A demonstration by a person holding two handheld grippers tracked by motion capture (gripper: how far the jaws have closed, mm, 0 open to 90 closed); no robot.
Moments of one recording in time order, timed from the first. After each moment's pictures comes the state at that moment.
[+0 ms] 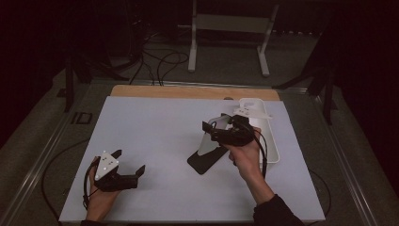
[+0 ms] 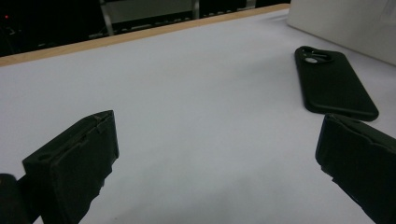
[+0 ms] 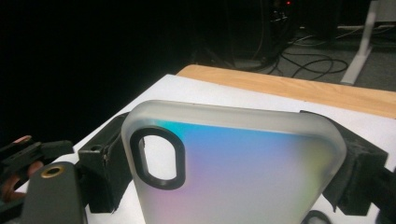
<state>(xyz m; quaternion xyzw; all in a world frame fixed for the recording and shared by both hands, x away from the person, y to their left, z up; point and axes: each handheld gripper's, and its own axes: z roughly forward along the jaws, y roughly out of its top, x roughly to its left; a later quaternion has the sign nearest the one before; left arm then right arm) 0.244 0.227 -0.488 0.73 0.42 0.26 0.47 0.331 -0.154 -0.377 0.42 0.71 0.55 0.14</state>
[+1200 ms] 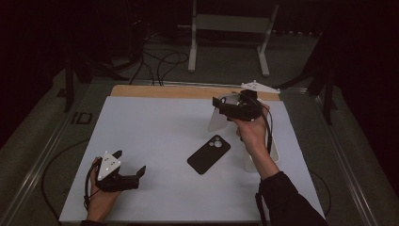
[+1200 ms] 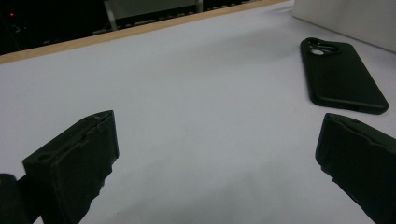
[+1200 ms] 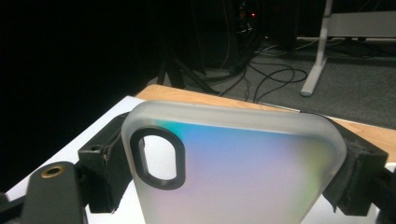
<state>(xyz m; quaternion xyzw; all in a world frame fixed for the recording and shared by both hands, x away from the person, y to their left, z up) 0.244 0.224 -0.490 0.74 0.42 0.27 0.45 0.388 -0.174 -0.349 0.45 0.69 0.53 0.19</state>
